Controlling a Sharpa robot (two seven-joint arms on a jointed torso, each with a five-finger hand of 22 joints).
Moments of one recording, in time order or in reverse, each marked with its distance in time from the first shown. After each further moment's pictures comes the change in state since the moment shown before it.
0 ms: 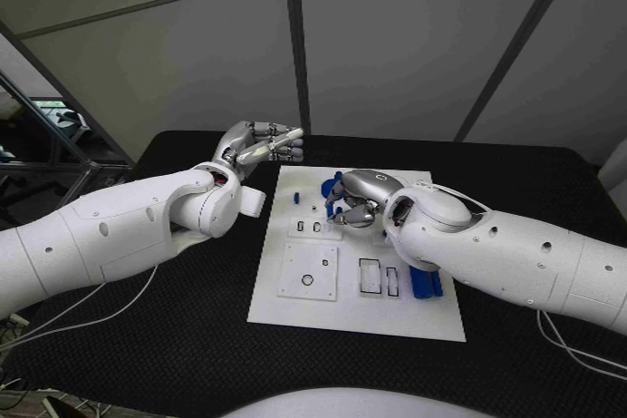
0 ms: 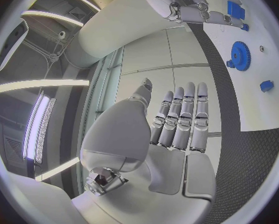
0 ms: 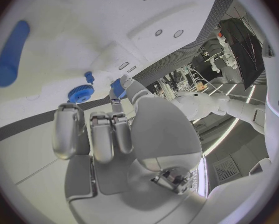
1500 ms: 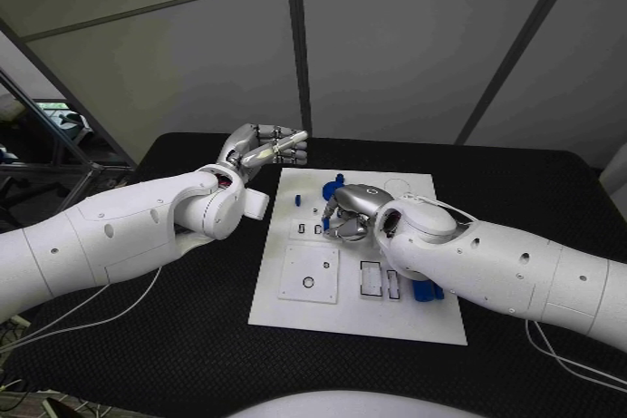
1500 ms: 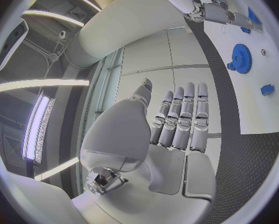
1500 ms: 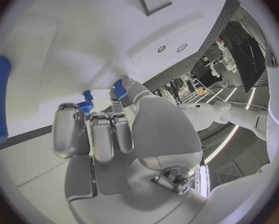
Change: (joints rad) left arm 0.000 0.006 0.000 0.001 0.000 0.000 -0.004; left_hand 0.000 0.000 0.000 0.000 0.000 0.000 0.000 -0.001 0.000 0.000 0.000 0.000 0.000 -0.004 -0.004 0.000 0.000 0.000 -0.004 0.004 0.000 -0.001; right arm -0.031 0.053 -0.007 -0.059 -0.036 0.043 -0.008; right_hand -0.021 -0.009 0.002 0.003 0.000 -0.006 0.002 -0.007 -0.001 0.000 0.000 0.000 0.000 0.000 0.000 0.000 0.000 0.000 -0.004 0.004 -0.004 -0.021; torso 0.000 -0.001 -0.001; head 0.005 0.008
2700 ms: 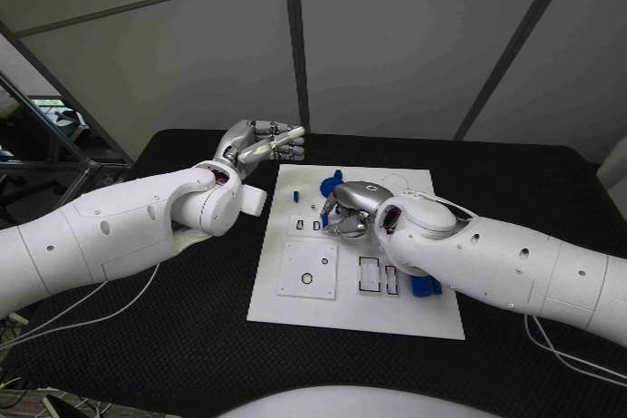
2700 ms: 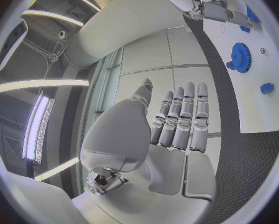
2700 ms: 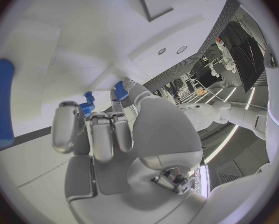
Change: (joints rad) left arm 0.000 -0.001 0.000 -0.003 0.000 -0.003 -0.002; left_hand 0.004 0.004 0.000 0.000 0.000 0.000 0.000 -0.006 -0.002 0.000 0.000 -0.004 0.000 0.000 0.000 -0.004 0.001 0.000 0.000 0.000 -0.004 -0.002; right arm -0.002 -0.006 -0.001 -0.001 0.002 0.002 0.011; right_hand -0.021 -0.026 0.003 0.003 -0.003 -0.050 0.021 -0.034 -0.011 0.002 0.017 -0.010 0.000 -0.004 0.011 0.000 0.000 0.000 -0.025 0.010 -0.025 -0.044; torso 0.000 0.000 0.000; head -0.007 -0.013
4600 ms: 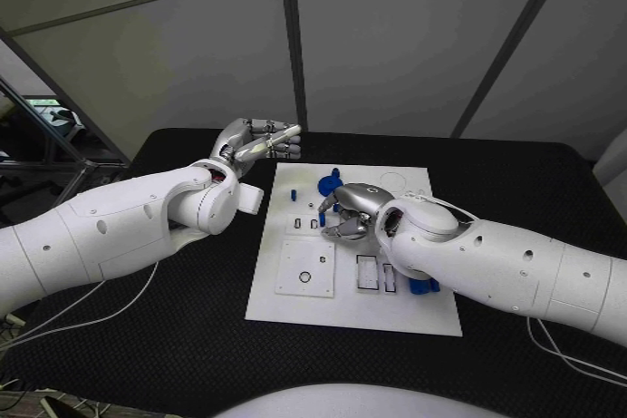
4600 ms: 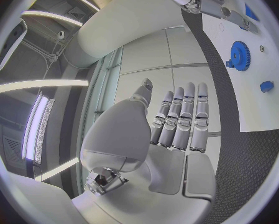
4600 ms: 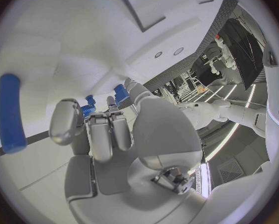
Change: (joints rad) left arm 0.000 0.001 0.000 -0.008 0.000 0.000 -0.003; left_hand 0.000 0.000 0.000 -0.006 0.000 0.000 0.000 0.000 -0.001 0.000 0.000 -0.004 0.000 -0.003 0.004 0.000 0.000 0.000 0.000 0.000 0.000 0.000; right arm -0.011 -0.029 -0.003 0.041 0.023 -0.020 -0.007; right_hand -0.007 -0.034 -0.042 0.025 -0.023 -0.186 0.025 -0.039 -0.013 0.002 0.023 -0.048 0.000 0.000 0.021 -0.018 0.000 0.000 -0.037 0.016 -0.044 -0.075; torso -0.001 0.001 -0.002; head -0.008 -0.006
